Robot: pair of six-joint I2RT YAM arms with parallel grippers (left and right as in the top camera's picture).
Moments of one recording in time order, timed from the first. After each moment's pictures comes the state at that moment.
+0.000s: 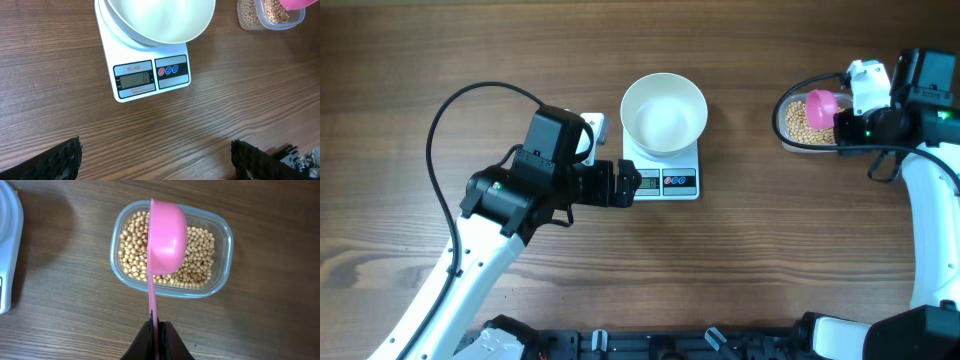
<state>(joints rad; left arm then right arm) -0.44 1.23 1.11 -0.87 0.26 -0.36 -0.21 1.47 1.33 -0.97 -0.09 -0.37</state>
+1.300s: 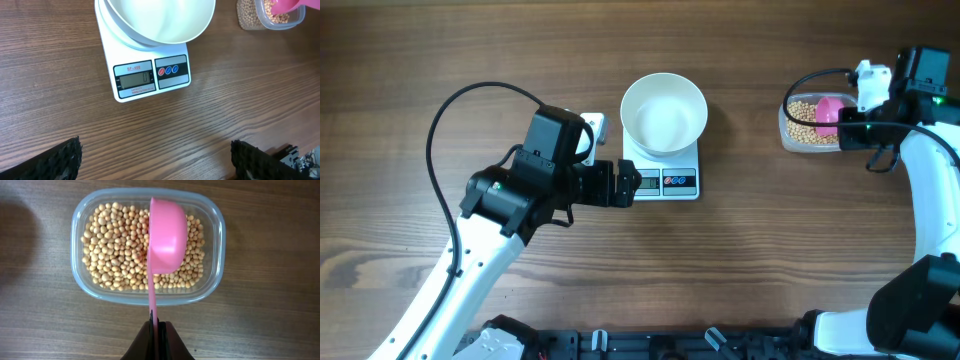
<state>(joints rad) -0.44 1.23 1.11 -0.87 0.26 -0.36 -0.25 1.60 1.33 -0.90 -0.05 -0.30</state>
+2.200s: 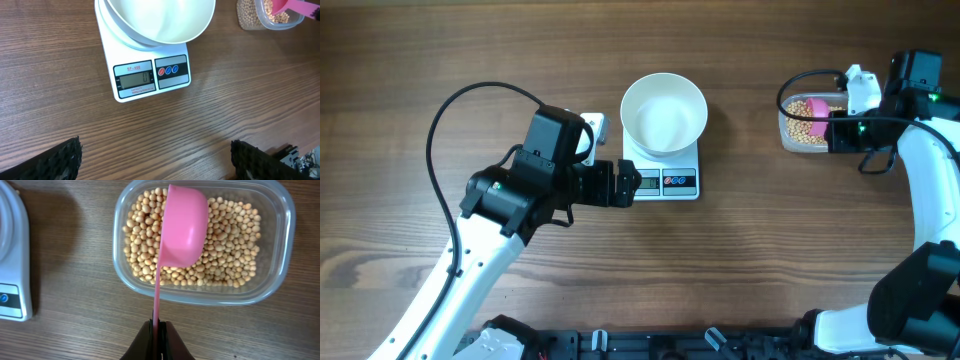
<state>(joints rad) -0.44 1.23 1.11 -0.87 0.26 -0.36 -0.25 1.64 1.33 -0.96 -0.23 -0.29</state>
